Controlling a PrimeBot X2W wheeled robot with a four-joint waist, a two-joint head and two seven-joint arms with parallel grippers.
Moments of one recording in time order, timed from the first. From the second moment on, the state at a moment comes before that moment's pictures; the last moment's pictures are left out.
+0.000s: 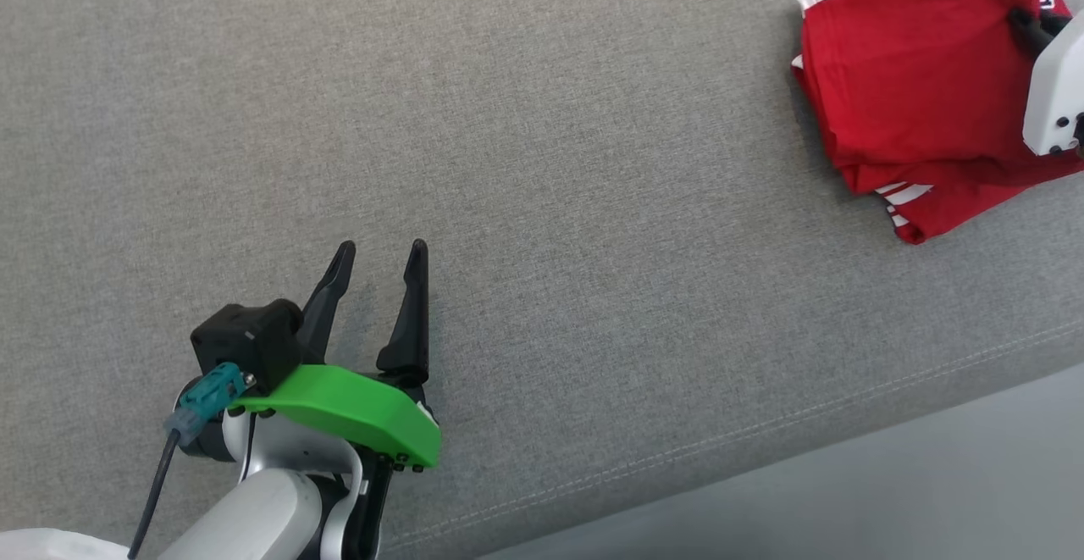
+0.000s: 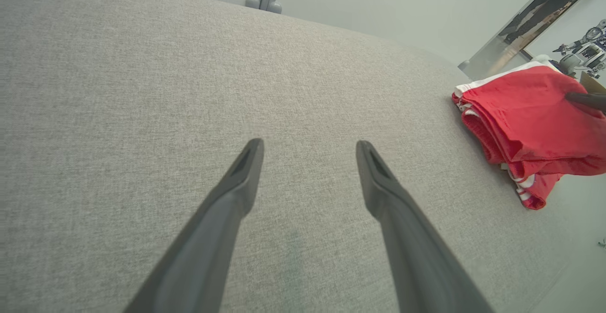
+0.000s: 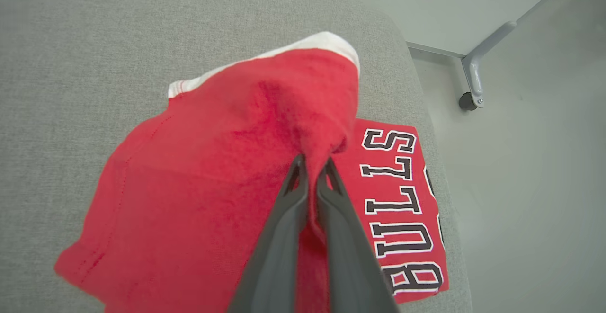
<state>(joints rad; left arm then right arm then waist) -0.34 0.47 -0.74 -0.21 -0.86 0.52 -0.09 -1.08 -0.70 0.81 0.76 0.85 0.13 0.19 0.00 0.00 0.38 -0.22</state>
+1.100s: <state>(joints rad) -0.39 0.53 -0.75 -0.29 -0.81 0.58 -0.02 -1.15 -0.69 1.00 1.04 0.82 0.13 -0.14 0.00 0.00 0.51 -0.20</state>
